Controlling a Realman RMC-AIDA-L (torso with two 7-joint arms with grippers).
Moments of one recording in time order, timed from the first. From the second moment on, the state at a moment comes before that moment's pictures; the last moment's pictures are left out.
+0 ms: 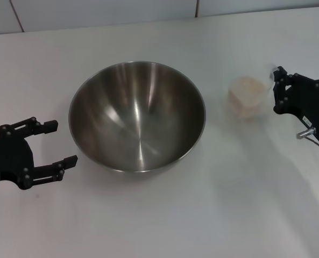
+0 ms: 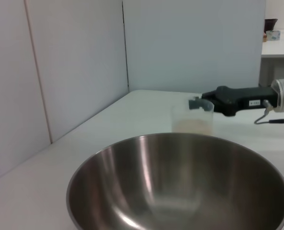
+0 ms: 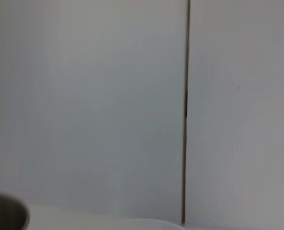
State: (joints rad) left arm -0.19 -2.07 1.04 1.03 1.76 1.52 -1.23; right arm 0.39 2.09 -0.44 0.00 -1.26 -1.30 0.28
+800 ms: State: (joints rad) left arm -0.20 -2.07 1.06 1.04 1.77 1.52 -1.27; right arm 0.61 2.09 -0.40 0.18 -1.27 -1.61 -0.37
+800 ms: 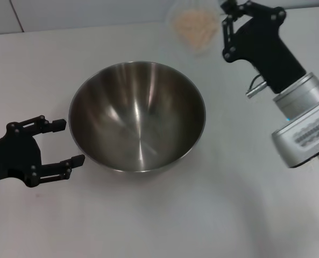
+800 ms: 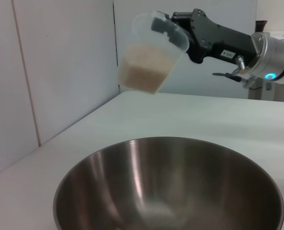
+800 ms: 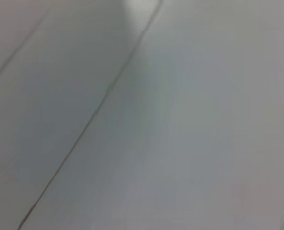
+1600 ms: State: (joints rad) left arm -0.23 -2.07 1.06 1.04 1.78 1.52 -1.27; right arm 0.63 2.09 -0.40 0.39 -1.46 -1.59 -1.56
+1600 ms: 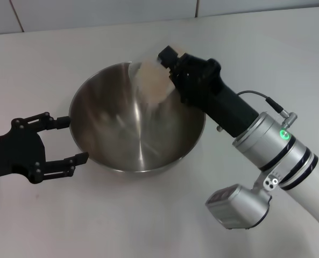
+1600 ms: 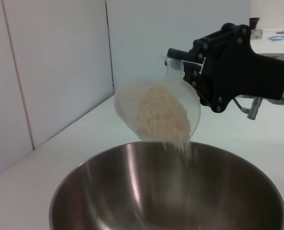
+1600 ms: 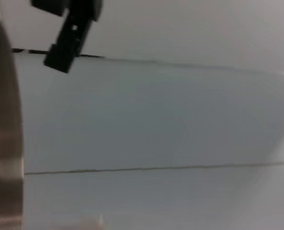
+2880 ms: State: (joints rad) left arm -0.23 -2.07 1.06 1.05 1.78 1.52 -1.28; right arm 0.62 2.09 -0.26 0.45 -1.62 -1.41 -2.52
